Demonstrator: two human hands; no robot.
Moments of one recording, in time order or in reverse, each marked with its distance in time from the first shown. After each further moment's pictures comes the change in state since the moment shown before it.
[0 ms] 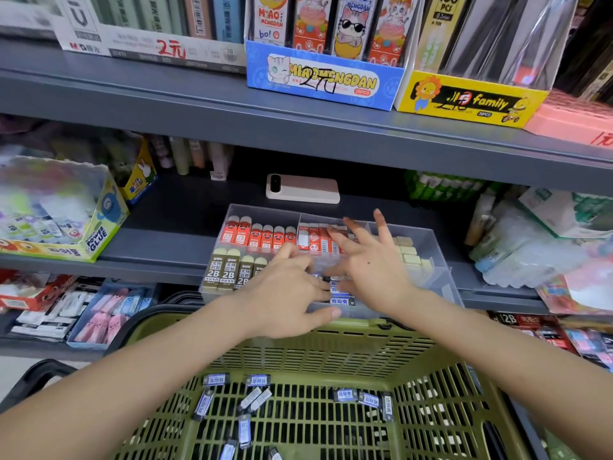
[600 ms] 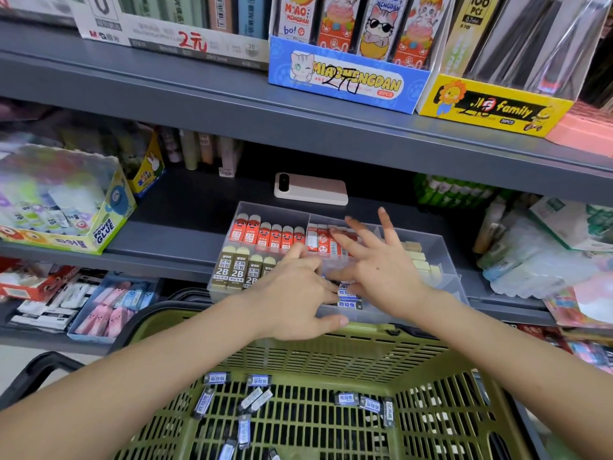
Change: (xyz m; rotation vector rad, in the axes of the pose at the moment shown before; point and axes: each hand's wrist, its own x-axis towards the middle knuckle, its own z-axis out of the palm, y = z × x) left_hand 0.000 0.000 0.000 -0.007 -0.007 -0.003; right_hand 0.001 0.002 -0.007 -0.109 0.071 -0.132
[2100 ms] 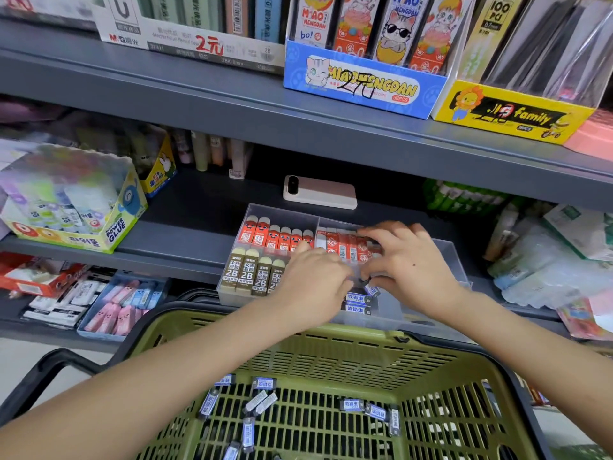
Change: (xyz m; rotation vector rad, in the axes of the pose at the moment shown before) left_hand 0.020 0.011 -0.007 -0.137 0.135 -0.308; right_hand -0.008 0.023 0.000 0.287 0.154 0.008
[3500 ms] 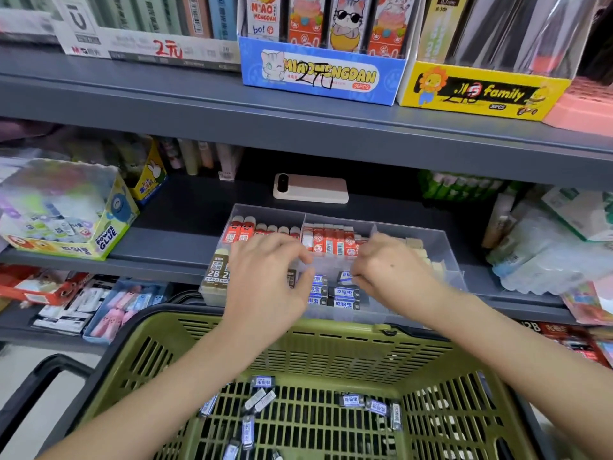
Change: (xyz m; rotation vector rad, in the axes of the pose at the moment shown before) left_hand -0.036 0.010 -0.023 -0.228 0.372 -0.305; right_hand -0.006 -0.011 -0.007 -0.176 -0.193 0.031
